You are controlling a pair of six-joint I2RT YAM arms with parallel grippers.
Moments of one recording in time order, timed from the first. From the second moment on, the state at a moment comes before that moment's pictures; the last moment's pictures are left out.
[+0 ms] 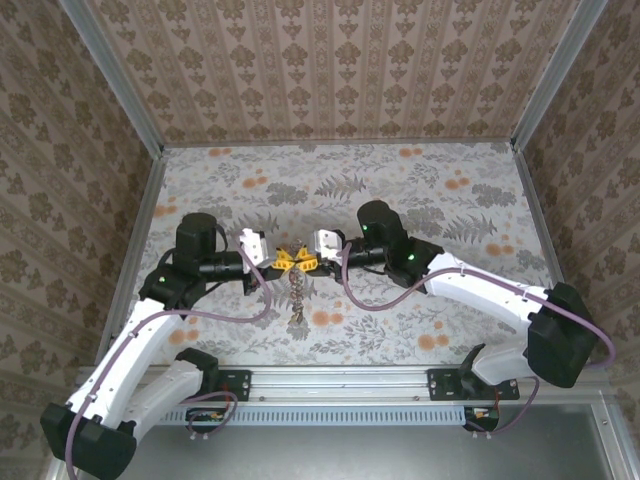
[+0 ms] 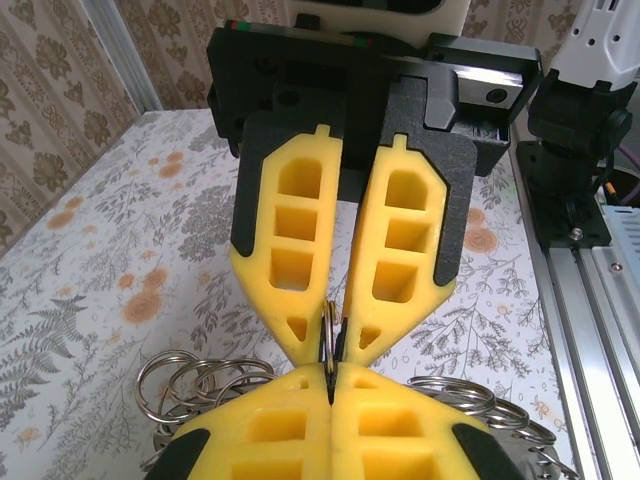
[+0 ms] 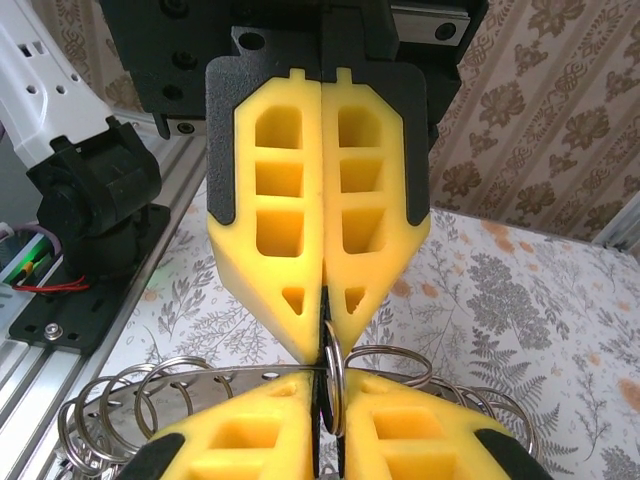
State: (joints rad) left arm -0.44 0.84 0.79 -0.47 0.91 0.59; right arm 0.78 1.37 0.97 0.07 -0.67 -0.51
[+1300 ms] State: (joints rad) left arm -0.44 0.85 0.79 -0.43 0.93 0.55; right arm 0.75 1.35 0.91 0.20 -0.75 -0.41
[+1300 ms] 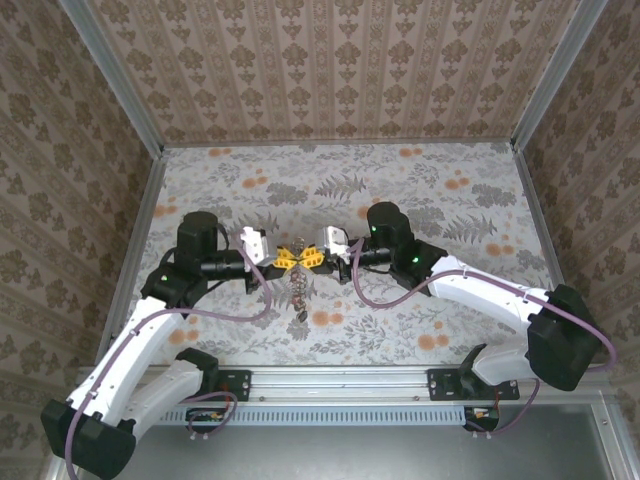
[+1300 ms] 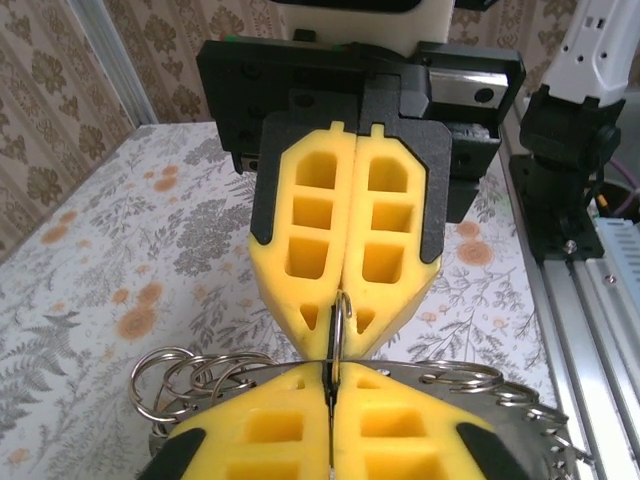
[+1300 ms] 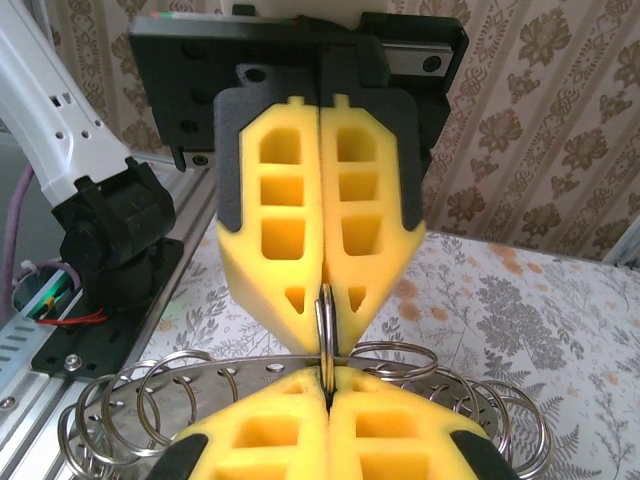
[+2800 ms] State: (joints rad) left arm -0.44 0.86 0.77 -0.47 0.94 0.58; right arm 0.76 1.35 0.92 0.10 -0.71 -0.48
